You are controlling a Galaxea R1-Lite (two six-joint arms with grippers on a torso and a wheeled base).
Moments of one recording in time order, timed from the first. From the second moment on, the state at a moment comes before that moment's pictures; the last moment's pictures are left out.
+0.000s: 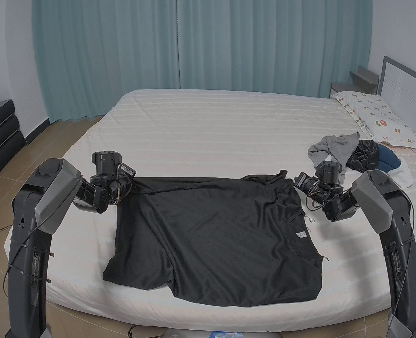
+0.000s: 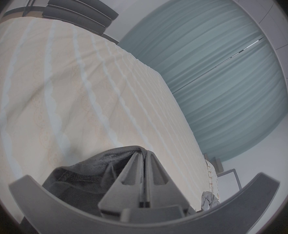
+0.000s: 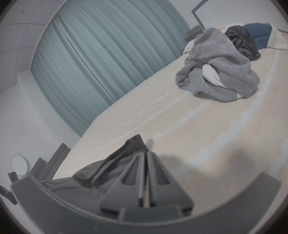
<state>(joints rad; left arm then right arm) -0.08 2.60 -1.62 -0.56 0.05 -1.05 0.08 2.75 -1.69 -0.78 0.07 0.61</state>
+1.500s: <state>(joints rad) -0.05 2.09 -0.63 -0.70 -0.23 -0.90 0.10 2.30 -0.41 -1.49 0.24 0.84</state>
